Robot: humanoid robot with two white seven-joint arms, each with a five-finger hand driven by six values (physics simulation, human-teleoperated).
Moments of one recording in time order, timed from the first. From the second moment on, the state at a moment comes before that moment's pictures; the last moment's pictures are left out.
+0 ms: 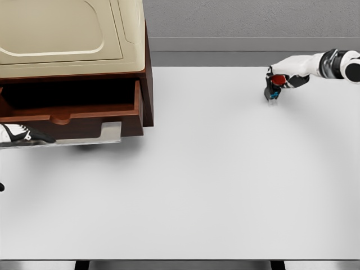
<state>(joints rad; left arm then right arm) -0.50 1.56 -0.76 -1.75 0.52 -0.61 -0.61 -1.11 -0.48 0.72 -0.61 0.68 -0.61 0.61</state>
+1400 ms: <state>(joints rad) -0.55 1.60 -0.69 -1.68 0.79 -0.61 -0.61 -1.14 -0.44 0.86 -1.50 0.42 -0.61 0.61</state>
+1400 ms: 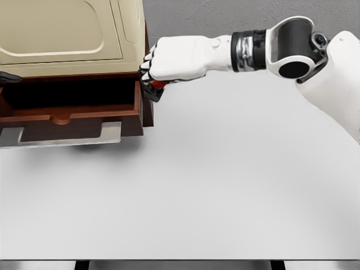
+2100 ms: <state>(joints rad) -0.55 1.59 -0.69 -1.68 0.79 -0.61 -0.61 -1.26 -0.20 0.97 -1.29 0.42 -0.61 0.61</state>
